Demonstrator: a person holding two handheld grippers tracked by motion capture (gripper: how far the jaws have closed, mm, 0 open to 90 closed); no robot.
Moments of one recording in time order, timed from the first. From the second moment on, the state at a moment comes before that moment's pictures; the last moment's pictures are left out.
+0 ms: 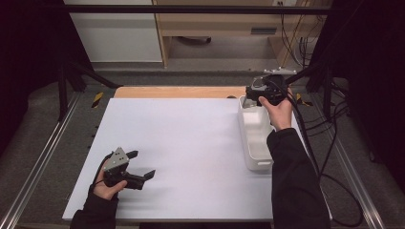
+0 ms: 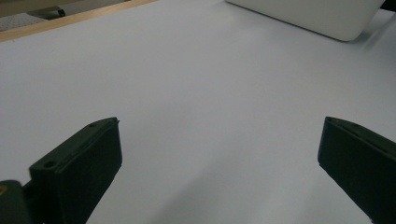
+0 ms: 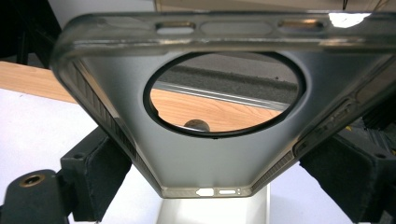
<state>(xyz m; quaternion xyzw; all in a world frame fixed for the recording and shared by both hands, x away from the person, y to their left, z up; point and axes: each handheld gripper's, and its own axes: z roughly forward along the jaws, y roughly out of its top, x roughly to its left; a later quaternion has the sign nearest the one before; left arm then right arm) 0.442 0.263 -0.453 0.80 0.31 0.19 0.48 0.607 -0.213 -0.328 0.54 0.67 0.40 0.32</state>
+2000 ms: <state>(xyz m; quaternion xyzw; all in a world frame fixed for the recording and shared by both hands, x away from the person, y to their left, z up) 0.446 0.260 -0.459 0.81 0.30 0.18 0.47 0.666 -0.198 -0.399 0.59 0.67 0.33 0.30</state>
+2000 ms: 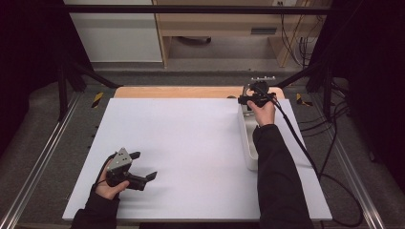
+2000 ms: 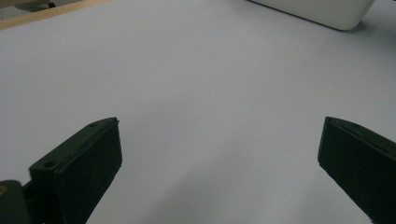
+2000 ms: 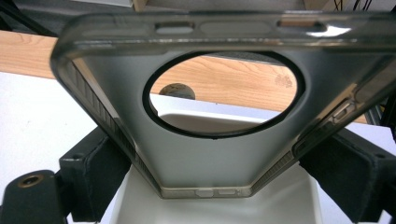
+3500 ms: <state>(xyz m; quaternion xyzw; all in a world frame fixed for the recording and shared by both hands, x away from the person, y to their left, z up) 0.446 0.257 -0.461 0.81 0.30 0.18 0.46 0.666 -0.208 -0.399 0.58 0.67 0.35 0.29</state>
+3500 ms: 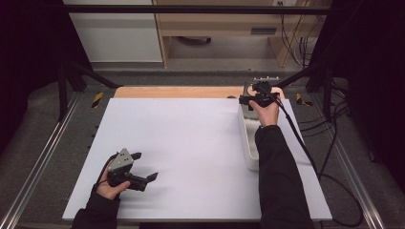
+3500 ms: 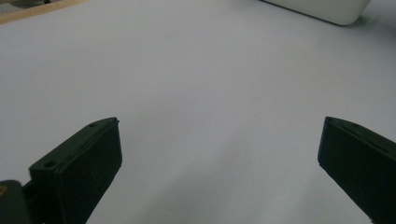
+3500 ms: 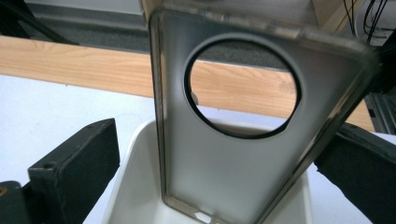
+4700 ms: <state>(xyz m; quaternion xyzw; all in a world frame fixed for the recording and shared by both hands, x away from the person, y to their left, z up) 0.445 0.256 -0.460 0.81 0.30 0.18 0.47 0.577 -0.206 -0.359 0.42 0.72 0.49 0.26</state>
